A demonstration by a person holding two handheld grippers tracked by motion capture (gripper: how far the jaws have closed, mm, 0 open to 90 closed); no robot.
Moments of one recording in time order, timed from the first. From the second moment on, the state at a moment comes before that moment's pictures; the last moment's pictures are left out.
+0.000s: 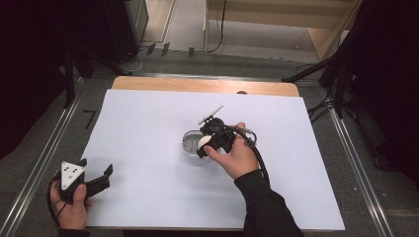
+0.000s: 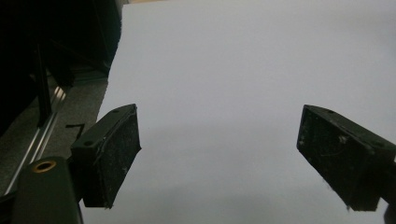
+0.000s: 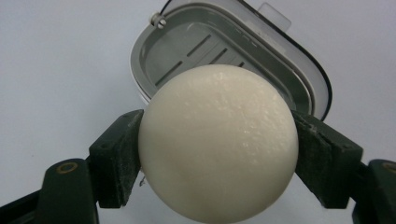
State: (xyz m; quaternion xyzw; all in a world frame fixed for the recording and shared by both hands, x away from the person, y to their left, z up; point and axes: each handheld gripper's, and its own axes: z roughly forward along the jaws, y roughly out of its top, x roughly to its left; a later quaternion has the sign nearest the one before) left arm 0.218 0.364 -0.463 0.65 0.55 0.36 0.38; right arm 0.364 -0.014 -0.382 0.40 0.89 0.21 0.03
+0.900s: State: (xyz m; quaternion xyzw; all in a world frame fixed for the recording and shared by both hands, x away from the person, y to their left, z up) left arm 0.218 0.364 -0.463 0.65 0.55 0.36 0.38; right arm 0.382 0.005 -0.389 0.41 0.89 0.20 0.03
